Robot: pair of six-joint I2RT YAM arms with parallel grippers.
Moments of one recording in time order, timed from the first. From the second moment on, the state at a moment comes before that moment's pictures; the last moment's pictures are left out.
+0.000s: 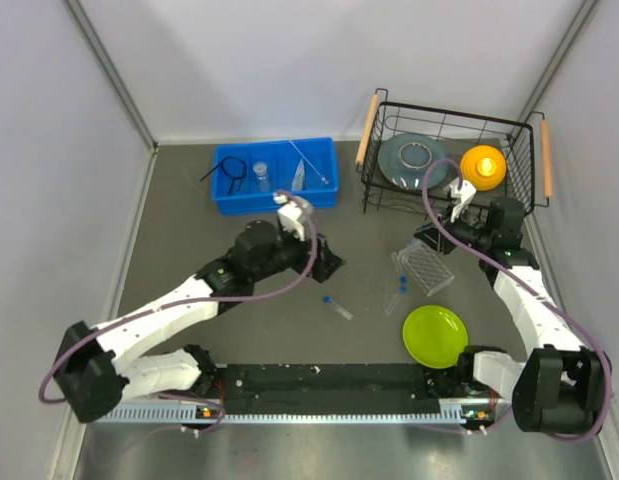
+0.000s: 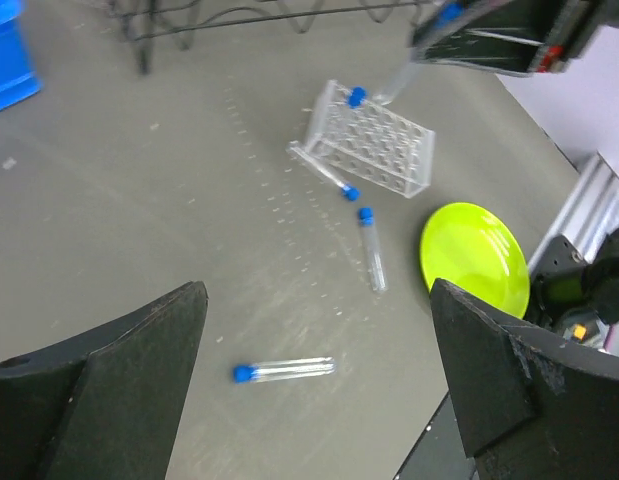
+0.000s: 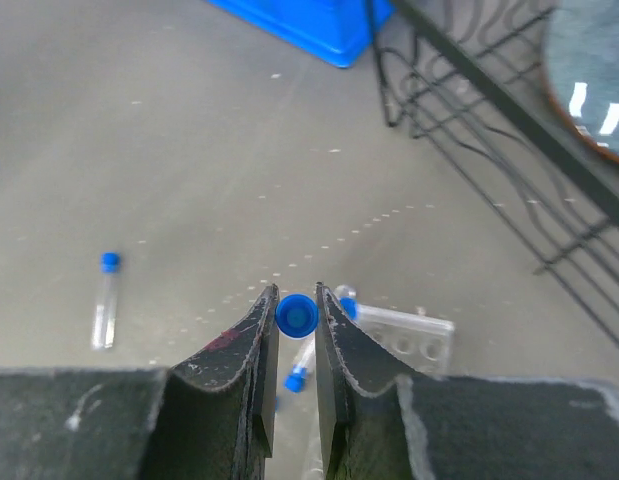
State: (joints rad) left arm -0.84 1.16 0.81 0.03 0.14 -0.37; right arm -0.04 1.08 0.68 -0.10 -0.88 -0.17
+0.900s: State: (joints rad) left arm -0.62 0.94 0.48 0.11 0.27 -0.53; right arm -0.06 1.29 0.68 -0.03 -0.65 -0.19
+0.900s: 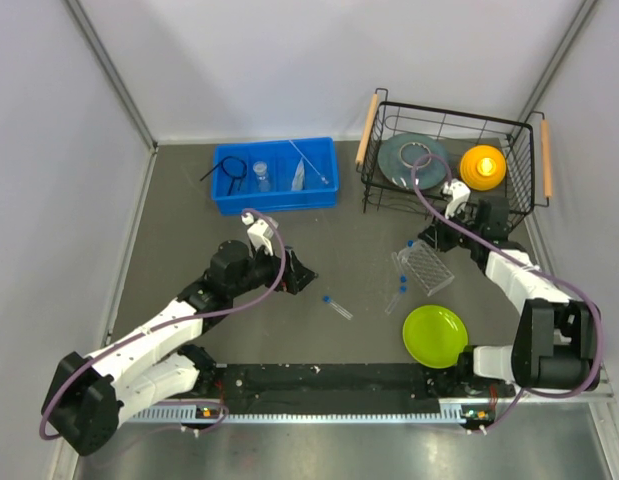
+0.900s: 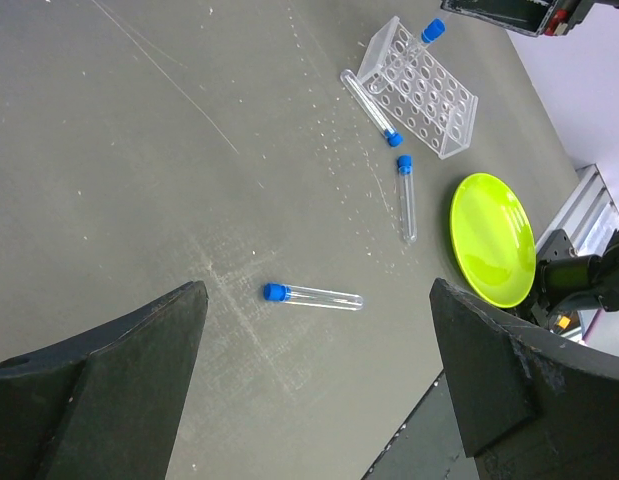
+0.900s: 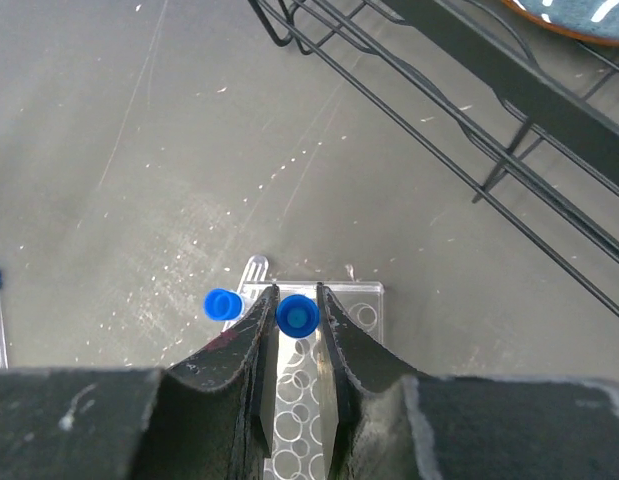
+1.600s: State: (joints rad) left arm -0.62 0.94 0.47 0.12 0.27 -0.53; right arm -0.02 1.35 0.68 -0.02 -0.64 -0.19
